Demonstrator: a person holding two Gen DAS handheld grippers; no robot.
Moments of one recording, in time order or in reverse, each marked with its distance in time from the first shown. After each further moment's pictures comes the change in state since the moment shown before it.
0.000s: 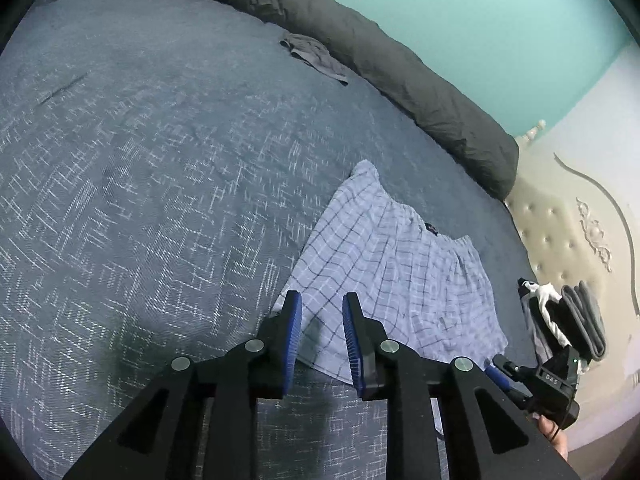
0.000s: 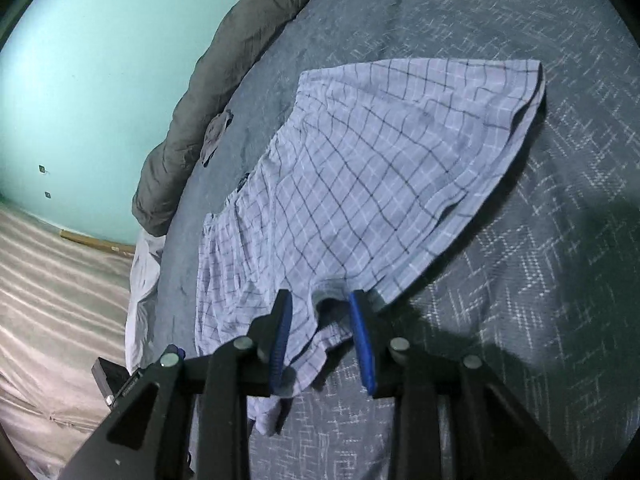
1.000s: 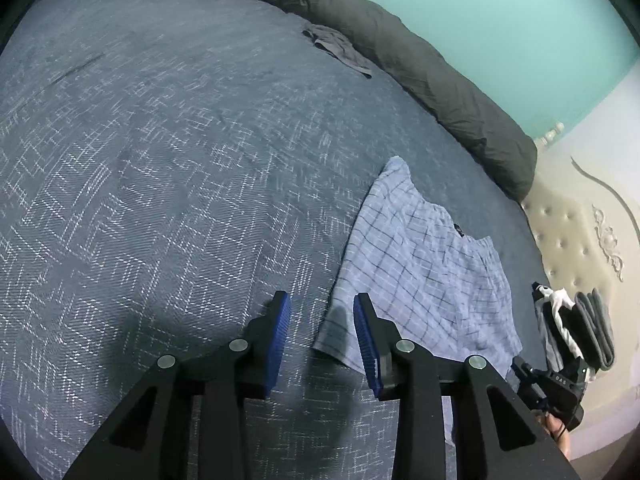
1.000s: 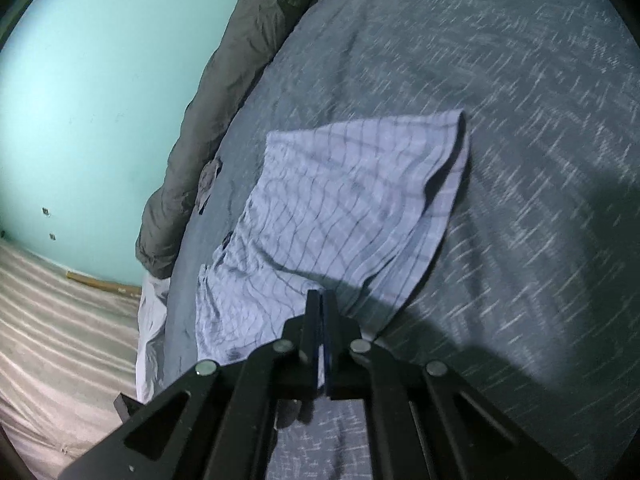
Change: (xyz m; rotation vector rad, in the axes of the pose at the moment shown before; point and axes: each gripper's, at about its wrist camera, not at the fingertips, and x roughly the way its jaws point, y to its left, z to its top) left arm 0.012 0.016 0.000 -0.032 0.023 0.050; right arm -0.033 -0.039 0.020 0.089 -0.138 0.001
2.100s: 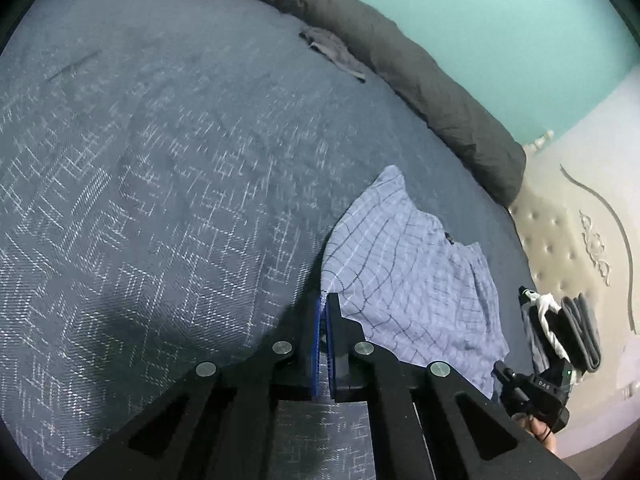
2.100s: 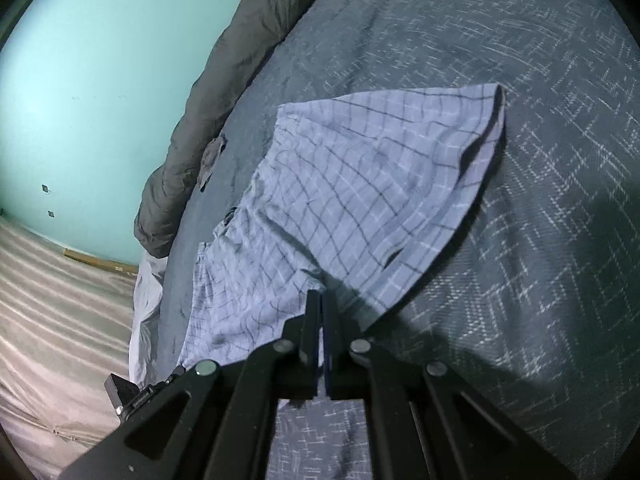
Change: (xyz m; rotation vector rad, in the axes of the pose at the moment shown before) left arm 0.006 0.010 0.006 -0.021 0.012 -0.062; right arm 0.014 0.014 -0.012 -0.058 0.067 -0.003
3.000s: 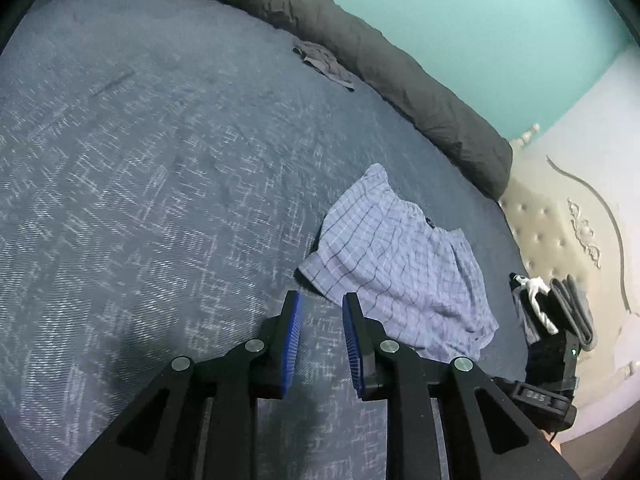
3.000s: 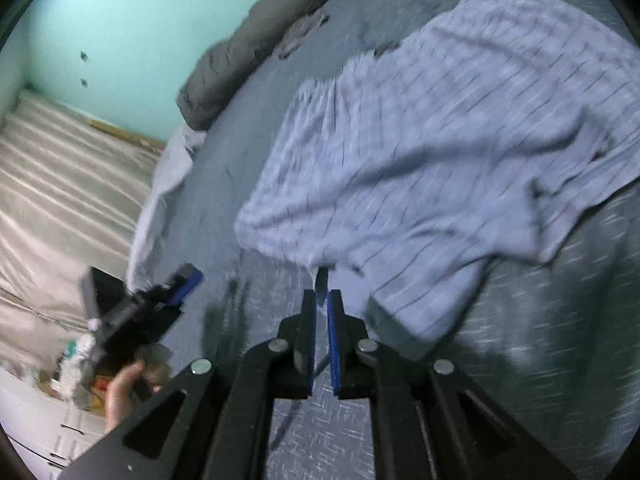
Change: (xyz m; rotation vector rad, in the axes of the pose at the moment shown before) left arm -0.067 0.001 -0.026 0.057 -0.031 0.000; right arm 0.062 0.126 -0.117 -0.302 0.316 0.042
